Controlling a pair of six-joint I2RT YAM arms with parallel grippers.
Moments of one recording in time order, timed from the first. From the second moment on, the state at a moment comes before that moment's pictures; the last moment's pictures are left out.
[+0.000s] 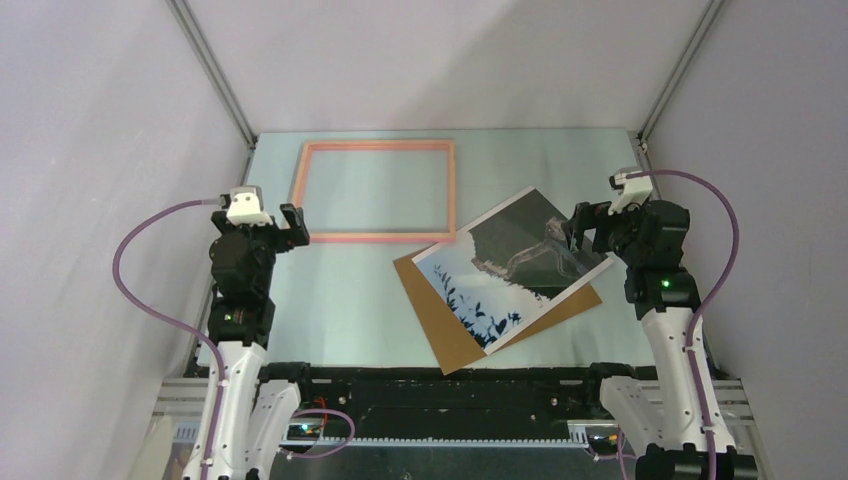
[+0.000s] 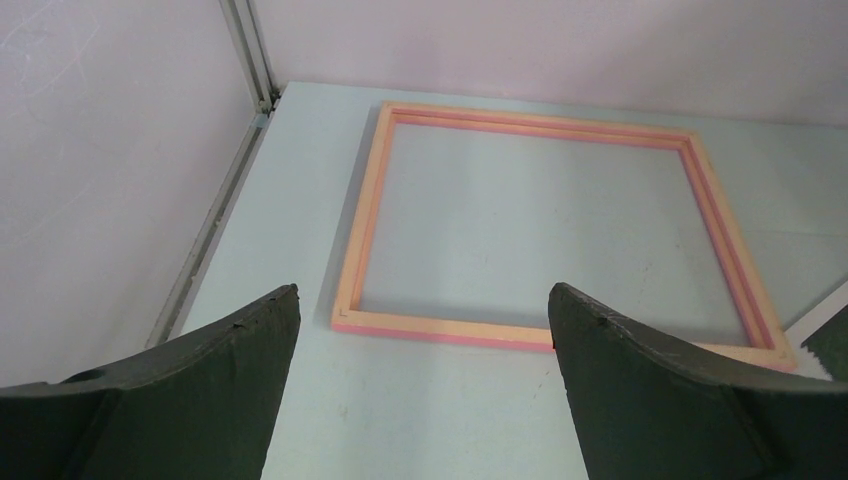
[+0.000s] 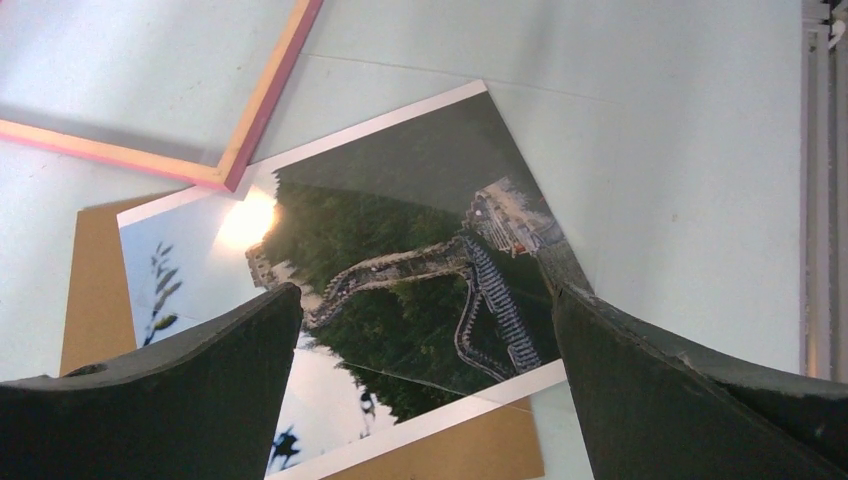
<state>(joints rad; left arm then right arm) 0.04 0.62 0.66 -0.10 -0.05 -0.06 -0.05 0.82 0.85 -0.39 -0.32 -0.06</state>
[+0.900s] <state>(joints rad) -0.24 1.40 1.04 -0.29 0.09 0.52 0.09 0.91 0.85 -0.40 -0.29 -0.11</state>
